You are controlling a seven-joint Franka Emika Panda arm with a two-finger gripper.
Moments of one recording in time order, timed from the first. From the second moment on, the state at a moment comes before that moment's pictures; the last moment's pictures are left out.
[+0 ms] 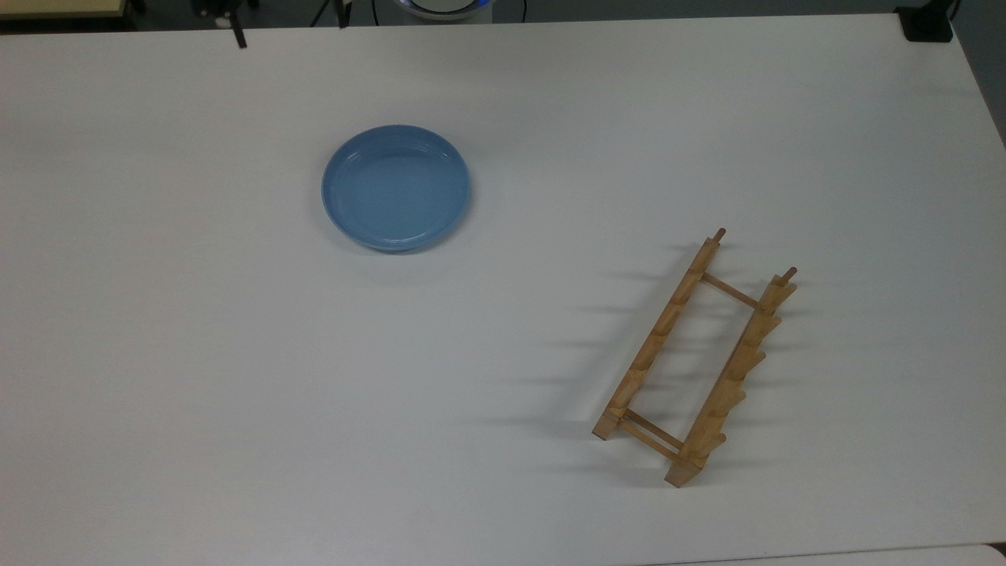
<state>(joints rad) -0.09 0.01 -0.05 -1.61 -0.05 1.67 -0.49</state>
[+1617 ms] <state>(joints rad) -0.11 0.29 -0.05 -1.94 -0.12 2.09 -0.39</state>
